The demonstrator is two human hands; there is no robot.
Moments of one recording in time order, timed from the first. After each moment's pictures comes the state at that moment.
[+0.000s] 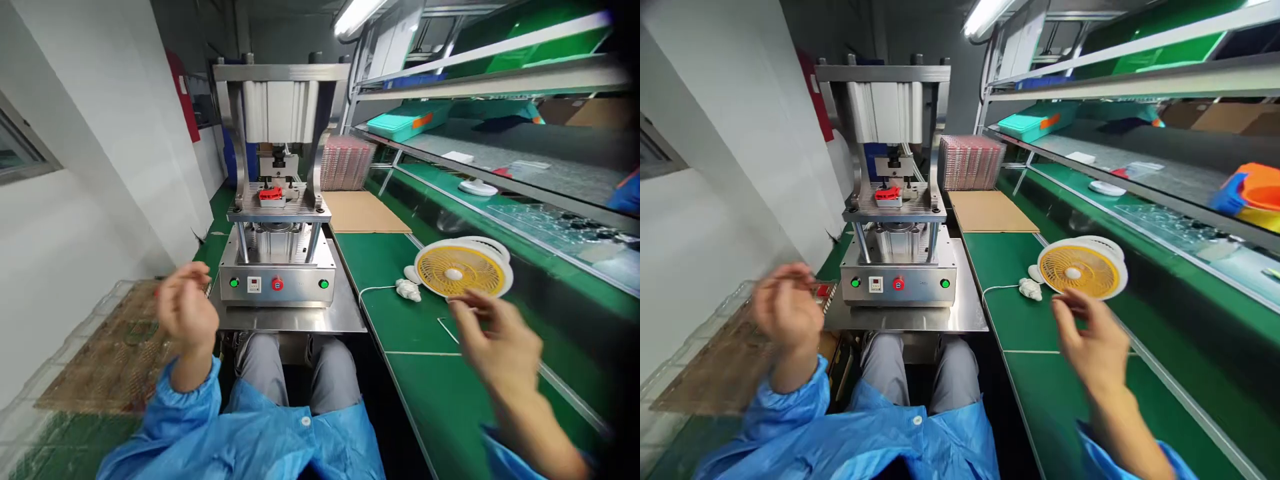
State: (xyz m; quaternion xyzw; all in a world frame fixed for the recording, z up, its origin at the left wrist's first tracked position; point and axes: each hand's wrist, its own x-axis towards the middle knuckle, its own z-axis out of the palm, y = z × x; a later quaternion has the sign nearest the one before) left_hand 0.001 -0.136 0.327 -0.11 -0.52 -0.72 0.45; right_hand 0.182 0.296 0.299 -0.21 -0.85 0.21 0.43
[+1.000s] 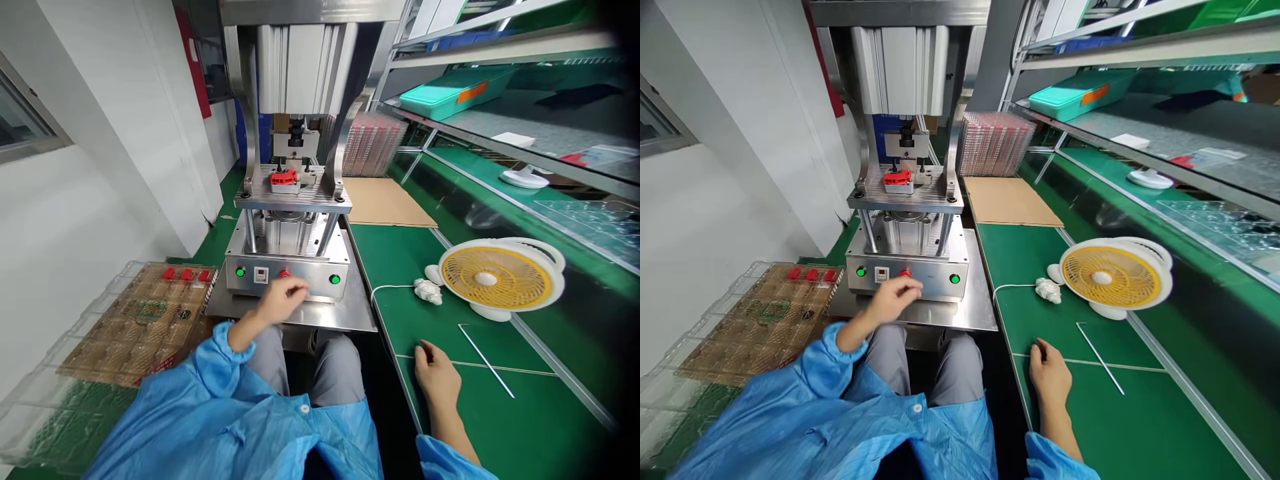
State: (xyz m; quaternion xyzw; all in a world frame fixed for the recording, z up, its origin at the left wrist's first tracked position) left_hand -0.017 -0.041 0.250 -0.31 -0.75 -0.59 -0.04; right_hand 0.174 0.329 0.078 -0.38 -0.88 0.23 0.20
